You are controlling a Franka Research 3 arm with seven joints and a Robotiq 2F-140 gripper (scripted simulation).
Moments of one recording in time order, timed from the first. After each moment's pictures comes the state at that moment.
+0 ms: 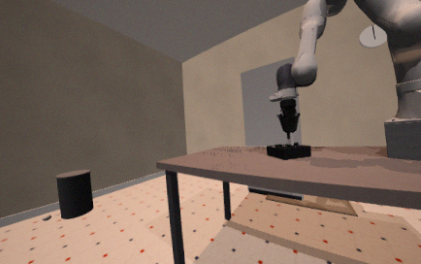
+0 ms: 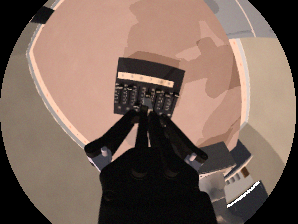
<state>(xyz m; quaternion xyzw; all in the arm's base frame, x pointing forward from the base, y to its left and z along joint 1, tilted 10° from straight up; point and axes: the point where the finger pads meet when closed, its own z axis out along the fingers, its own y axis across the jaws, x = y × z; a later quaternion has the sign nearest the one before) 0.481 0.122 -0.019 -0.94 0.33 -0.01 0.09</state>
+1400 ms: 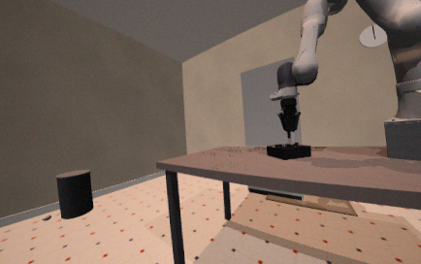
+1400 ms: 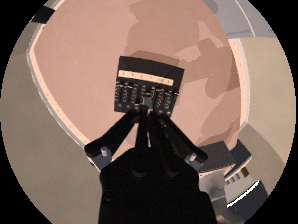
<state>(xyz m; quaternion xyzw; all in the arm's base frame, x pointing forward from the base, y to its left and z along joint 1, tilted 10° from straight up) 0.477 0.124 -0.014 -0.94 0.33 -0.01 0.09</state>
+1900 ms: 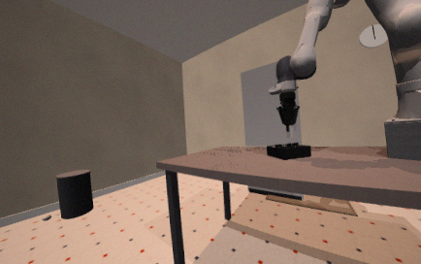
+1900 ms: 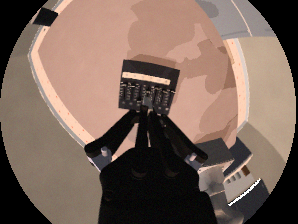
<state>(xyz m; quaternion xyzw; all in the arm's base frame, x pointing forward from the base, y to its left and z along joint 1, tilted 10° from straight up) 0.479 0.119 0.019 -0.94 0.33 -0.02 0.09</state>
